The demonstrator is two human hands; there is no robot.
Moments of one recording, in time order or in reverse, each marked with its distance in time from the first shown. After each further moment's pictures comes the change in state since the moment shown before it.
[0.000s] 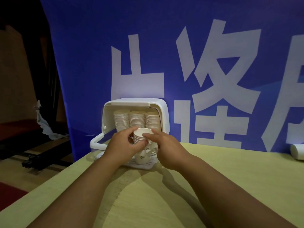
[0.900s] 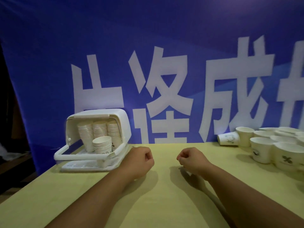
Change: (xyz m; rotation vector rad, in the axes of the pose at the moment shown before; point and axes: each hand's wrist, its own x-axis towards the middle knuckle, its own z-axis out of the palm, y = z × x) left_hand -0.072 0.146 0.096 0.159 -0.380 0.155; right_hand -0.163 0.122 -0.102 0.247 0.138 0.656
